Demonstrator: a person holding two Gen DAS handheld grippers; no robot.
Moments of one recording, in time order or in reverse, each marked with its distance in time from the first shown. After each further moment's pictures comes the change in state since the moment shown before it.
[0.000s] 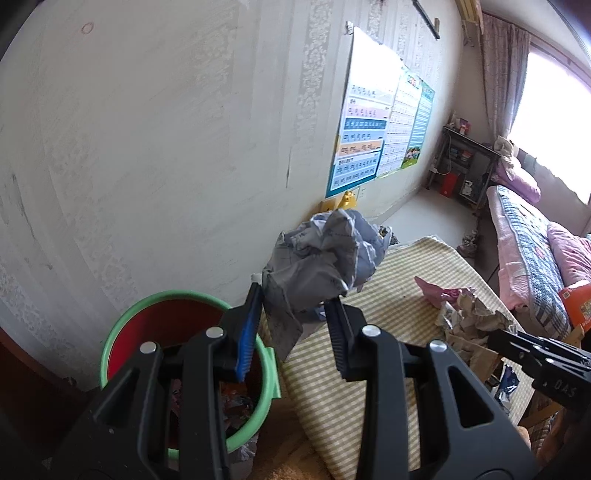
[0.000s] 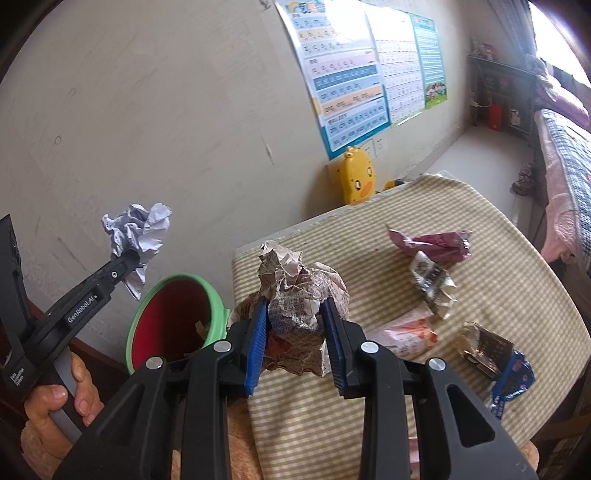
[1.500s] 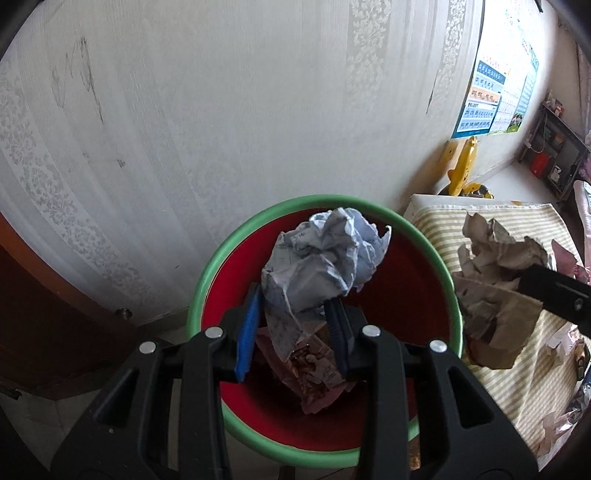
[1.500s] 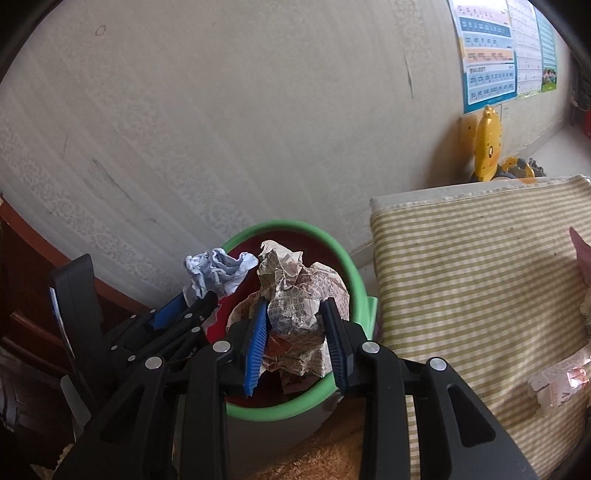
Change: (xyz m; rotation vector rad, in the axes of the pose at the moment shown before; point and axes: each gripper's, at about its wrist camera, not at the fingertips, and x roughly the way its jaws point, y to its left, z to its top) left arm 0.063 0.138 -0.060 -0.139 0.254 0.314; right arm 0.146 0.145 -0.008 -0.174 0.259 0.255
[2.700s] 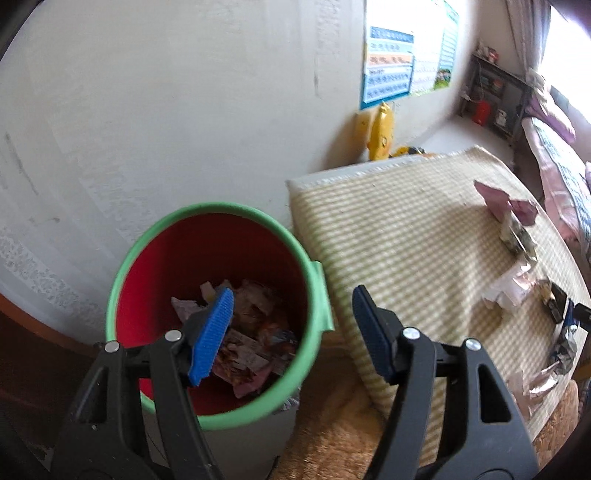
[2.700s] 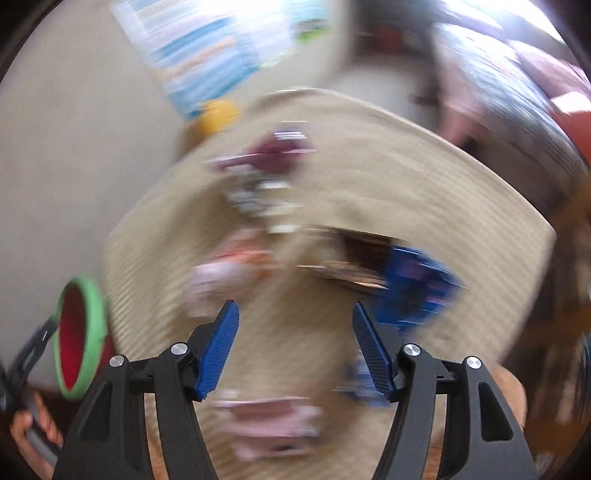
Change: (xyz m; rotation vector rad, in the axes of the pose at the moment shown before) left arm -0.042 -0.121 -0.024 0.255 -0.006 -0.136; right arm -0.183 -0.244 -0.162 0.605 -0.128 -0.519
